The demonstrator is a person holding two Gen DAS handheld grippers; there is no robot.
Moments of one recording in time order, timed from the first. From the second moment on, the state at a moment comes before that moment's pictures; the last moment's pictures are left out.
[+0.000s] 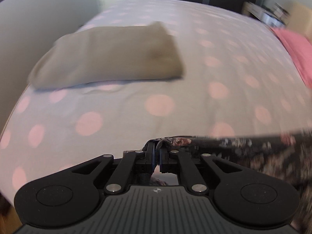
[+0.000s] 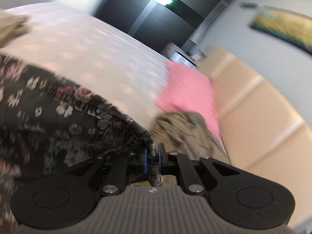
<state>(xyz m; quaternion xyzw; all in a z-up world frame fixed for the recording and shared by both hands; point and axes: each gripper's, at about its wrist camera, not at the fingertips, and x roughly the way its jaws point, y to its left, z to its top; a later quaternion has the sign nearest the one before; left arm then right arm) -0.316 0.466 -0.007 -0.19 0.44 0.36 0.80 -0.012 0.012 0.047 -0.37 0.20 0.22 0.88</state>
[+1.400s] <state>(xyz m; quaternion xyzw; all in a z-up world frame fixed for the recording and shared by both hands) -0.296 0.397 -0.092 0.15 0.54 0.38 0.74 0.088 0.005 -0.035 -0.32 0.26 0.09 0.91</state>
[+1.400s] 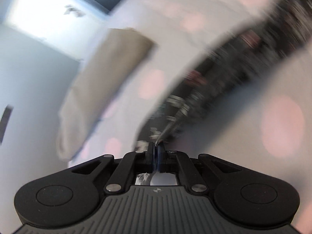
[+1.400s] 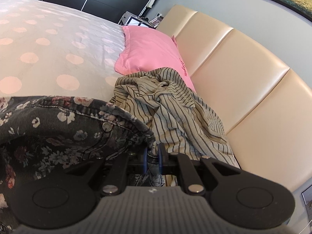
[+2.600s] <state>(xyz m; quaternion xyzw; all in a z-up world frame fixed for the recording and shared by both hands) -0.471 0.413 0.178 -0.16 0.20 0.54 0.80 -0.093 -0.088 0.184 -0.27 0.00 0.10 0.96</state>
